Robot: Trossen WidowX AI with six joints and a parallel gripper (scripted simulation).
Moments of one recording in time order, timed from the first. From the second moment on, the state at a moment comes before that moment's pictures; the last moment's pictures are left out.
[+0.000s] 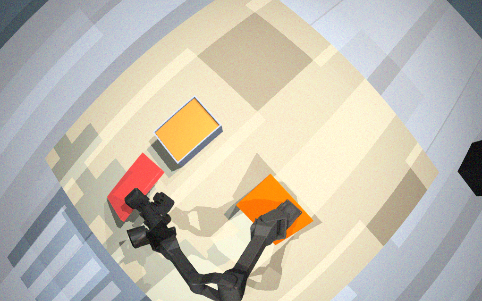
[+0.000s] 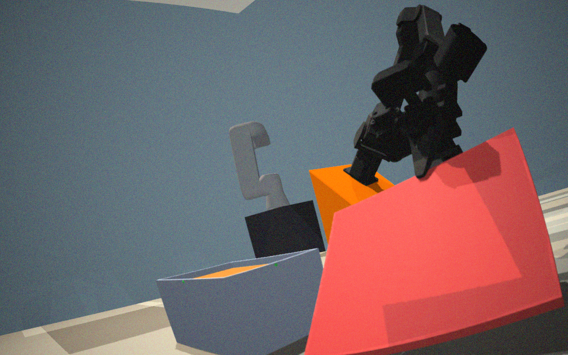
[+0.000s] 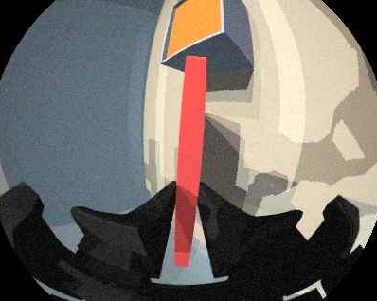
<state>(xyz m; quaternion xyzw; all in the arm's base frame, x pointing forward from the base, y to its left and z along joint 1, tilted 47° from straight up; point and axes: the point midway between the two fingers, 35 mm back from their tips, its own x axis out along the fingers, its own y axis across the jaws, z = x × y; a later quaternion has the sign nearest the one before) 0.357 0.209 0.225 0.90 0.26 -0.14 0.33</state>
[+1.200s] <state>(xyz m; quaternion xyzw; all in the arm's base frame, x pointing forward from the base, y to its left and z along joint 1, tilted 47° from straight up) 0.361 0.228 0.224 0.90 0.25 -0.12 0.33</state>
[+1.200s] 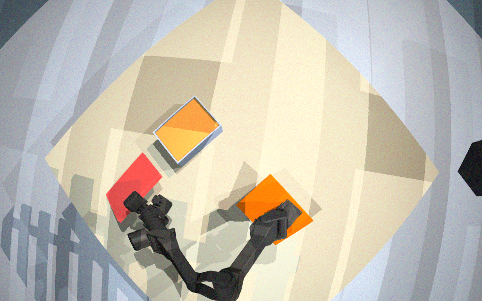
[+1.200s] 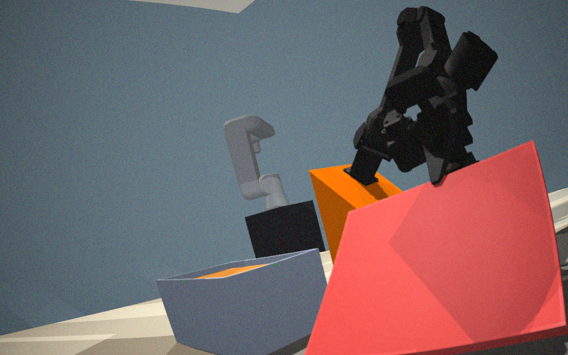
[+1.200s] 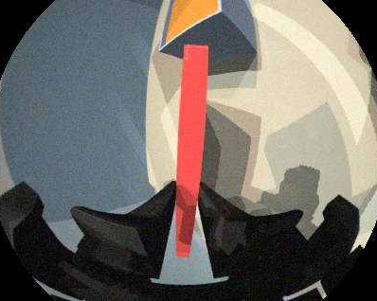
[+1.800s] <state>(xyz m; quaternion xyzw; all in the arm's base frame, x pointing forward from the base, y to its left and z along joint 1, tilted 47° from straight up) 0.362 0.238 0.211 0.90 0.25 -0.12 0.33</state>
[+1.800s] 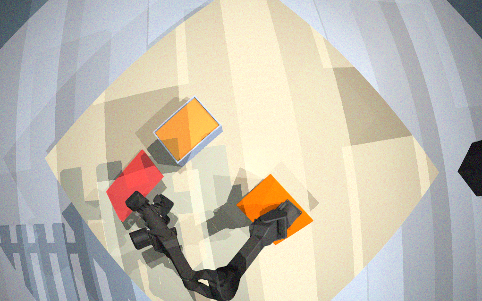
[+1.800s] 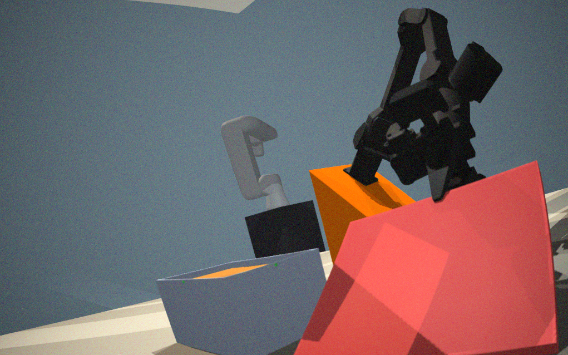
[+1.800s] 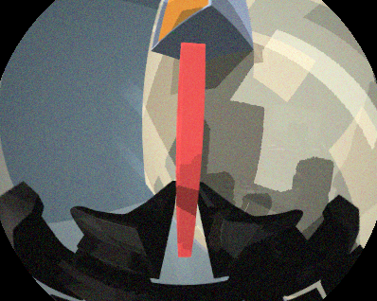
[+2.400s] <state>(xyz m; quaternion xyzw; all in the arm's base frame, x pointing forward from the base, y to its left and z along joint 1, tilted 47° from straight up) 0.364 0.247 0.203 0.90 0.25 -0.12 0.33</state>
